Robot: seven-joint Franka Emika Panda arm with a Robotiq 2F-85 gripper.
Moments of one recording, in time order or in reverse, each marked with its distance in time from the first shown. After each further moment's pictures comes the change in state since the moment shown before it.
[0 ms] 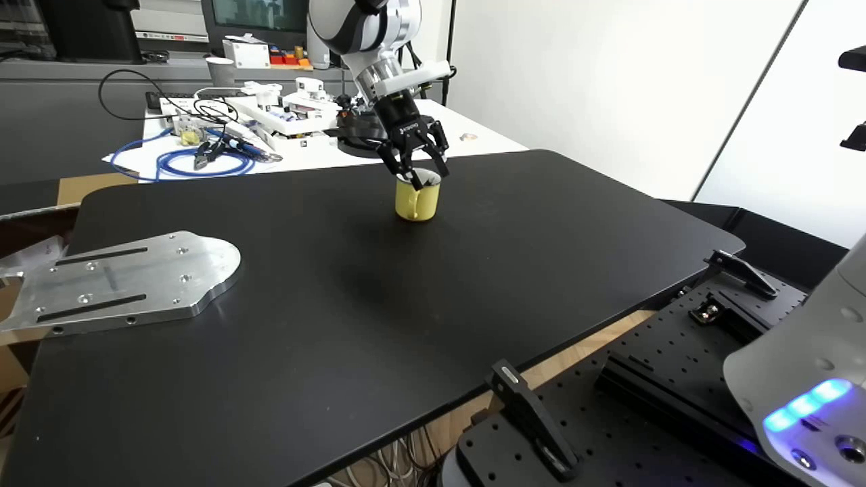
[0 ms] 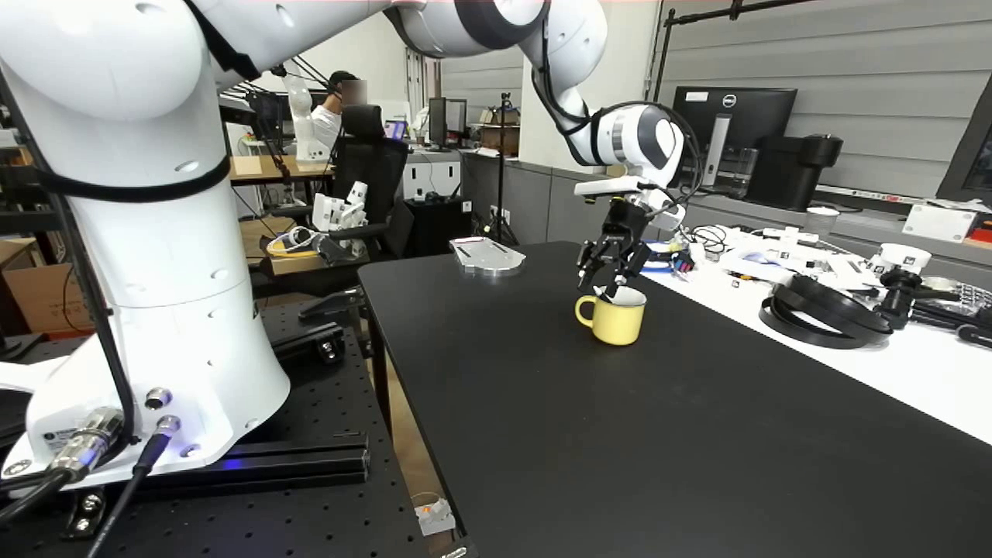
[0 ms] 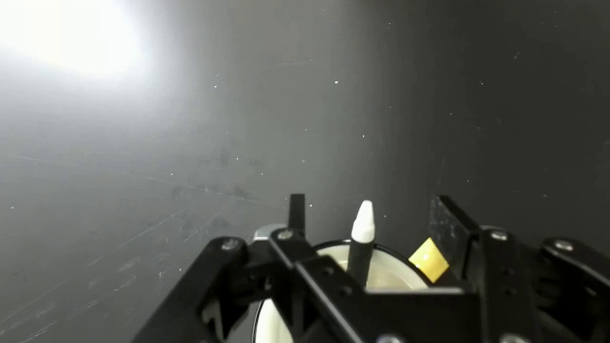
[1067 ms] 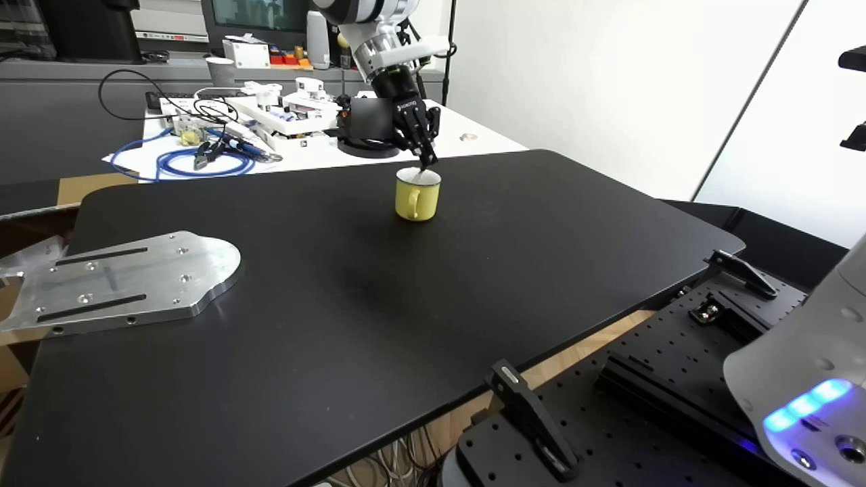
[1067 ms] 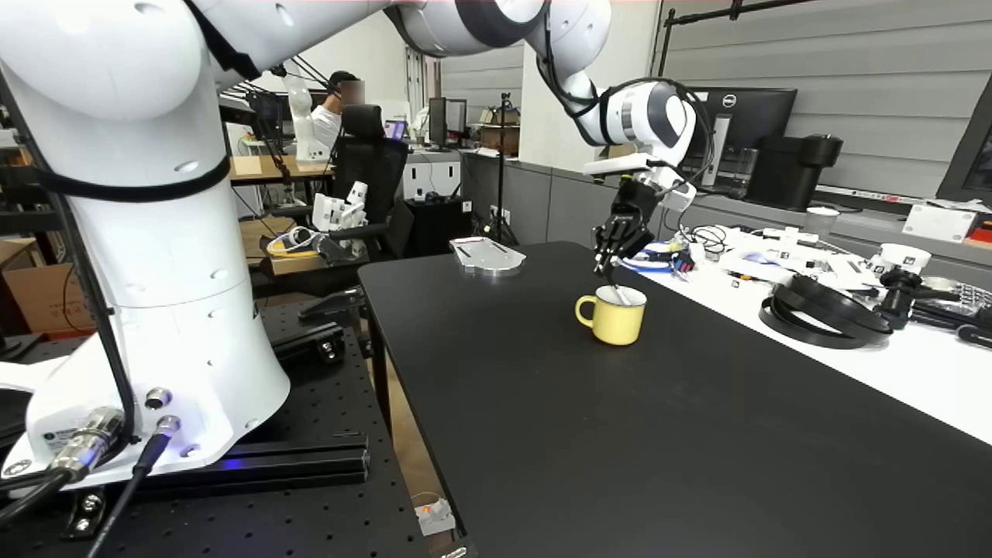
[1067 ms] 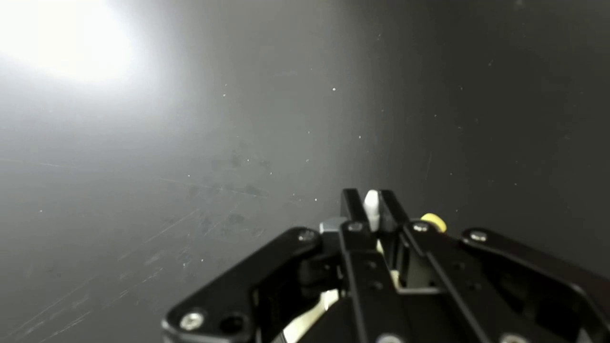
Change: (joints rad) arm -0.005 -0.005 -0.009 0.100 0.028 -0.093 0.000
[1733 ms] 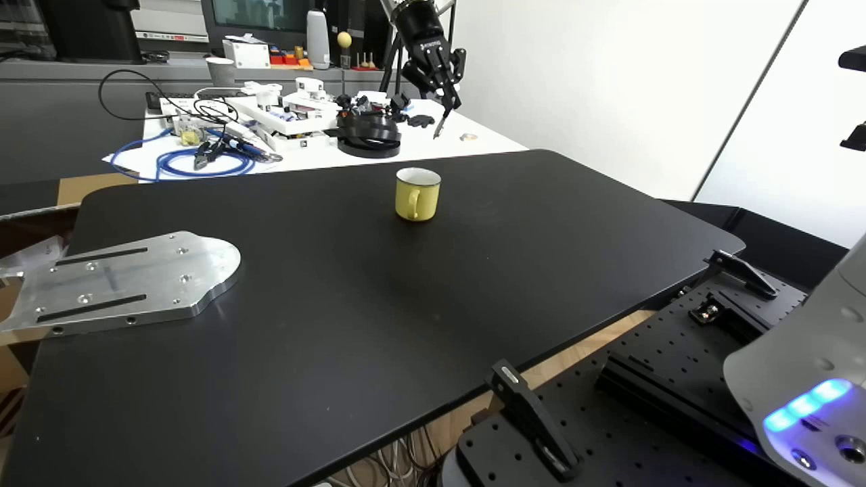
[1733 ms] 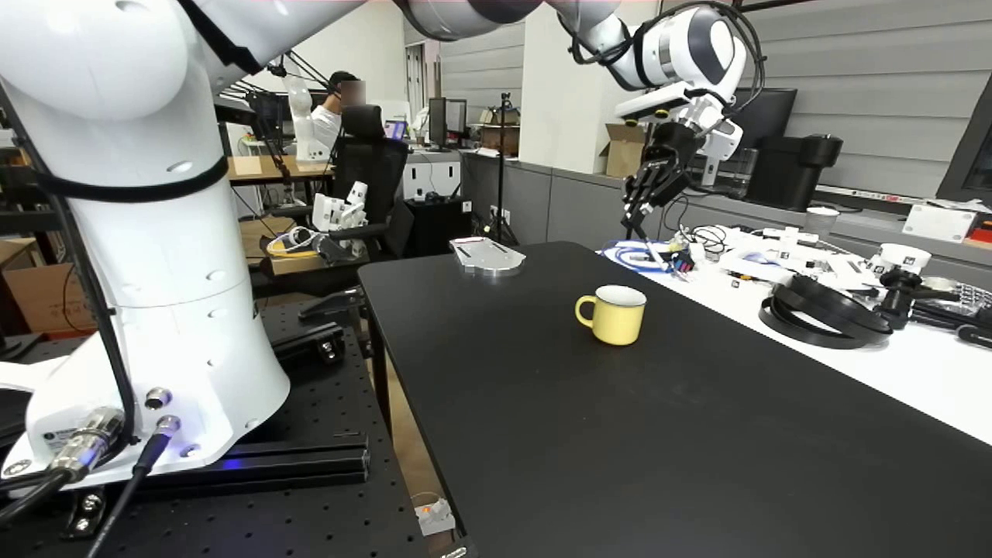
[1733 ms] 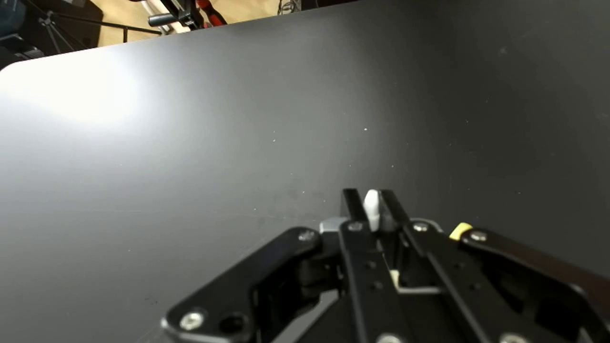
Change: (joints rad) arm -0.064 -0.055 -0.021 0.150 0.020 -0.217 0.000
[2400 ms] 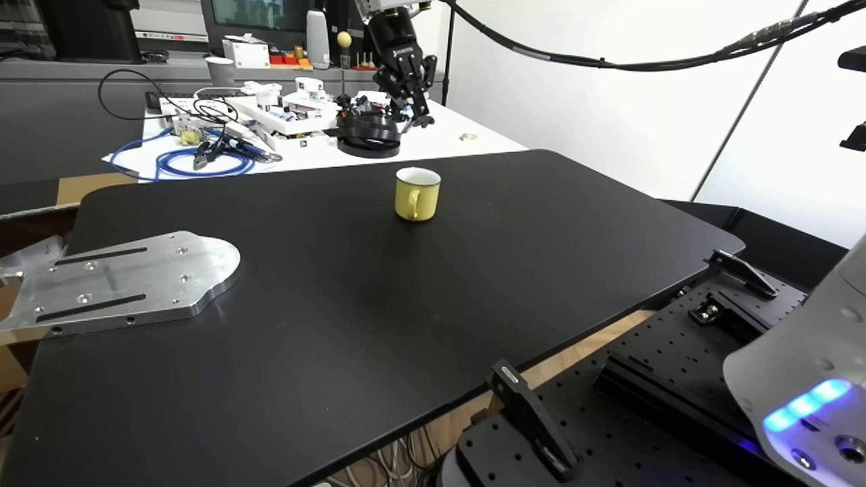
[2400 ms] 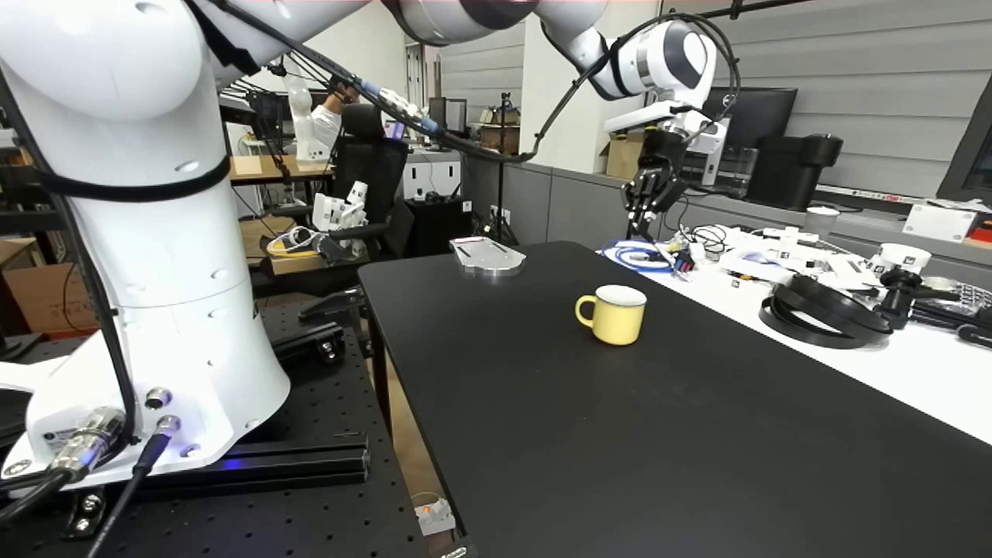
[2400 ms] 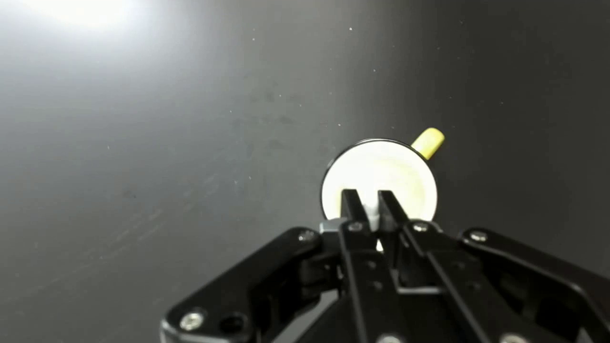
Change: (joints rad) arm 0.074 0.013 -0.012 -0.011 -0.036 0.225 0.001
